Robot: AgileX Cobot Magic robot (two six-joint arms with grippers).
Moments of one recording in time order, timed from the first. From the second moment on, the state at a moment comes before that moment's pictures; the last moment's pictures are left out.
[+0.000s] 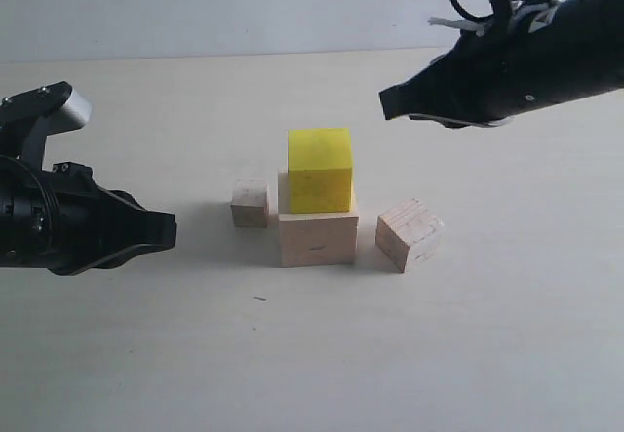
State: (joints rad) left arm -0.50 1.30 -0.54 -1.06 0.32 0.70; right arm 0.45 1.42 -0.86 0.41 0.36 -0.29
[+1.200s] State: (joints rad) left arm -0.50 1.30 -0.54 -1.05 0.38 0.75; right arm 0.45 1.42 -0.66 0.41 0.30 -0.37
